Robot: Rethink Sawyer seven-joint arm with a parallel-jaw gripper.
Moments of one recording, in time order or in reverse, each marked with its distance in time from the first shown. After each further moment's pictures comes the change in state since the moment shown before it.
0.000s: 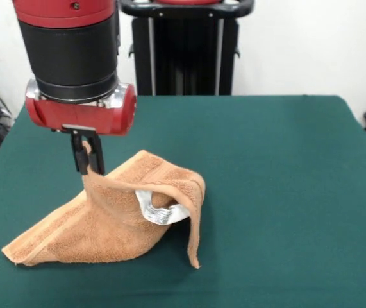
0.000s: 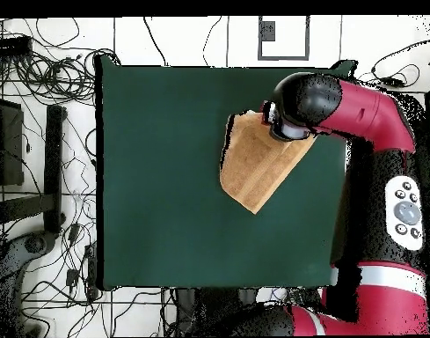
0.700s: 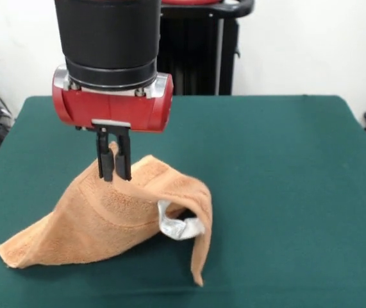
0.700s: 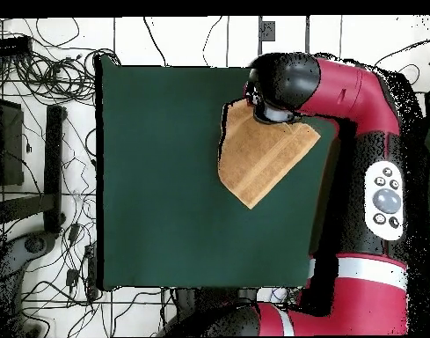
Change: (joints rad) arm 0.065 0.002 0.002 -0.098 0.000 0.000 0.000
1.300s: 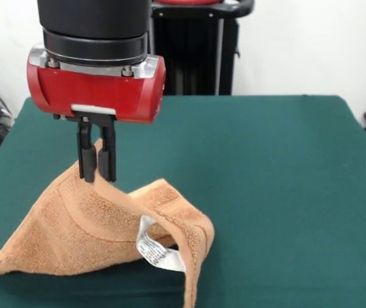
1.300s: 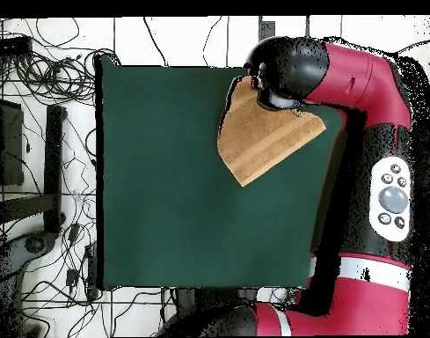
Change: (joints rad) arm 0.000 -0.005 0.006 -0.061 0.000 -0.038 0.000
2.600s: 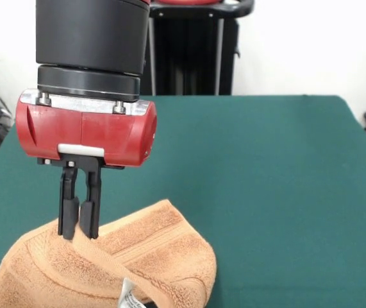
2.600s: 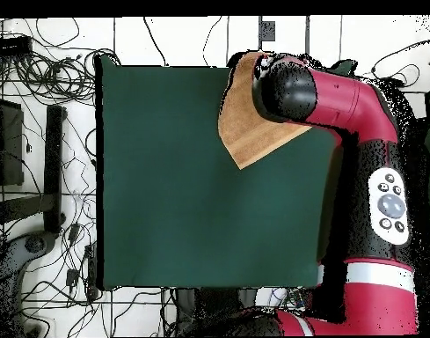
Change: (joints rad) arm -0.045 -0.026 0.052 0.172 -0.033 -0.451 0.000
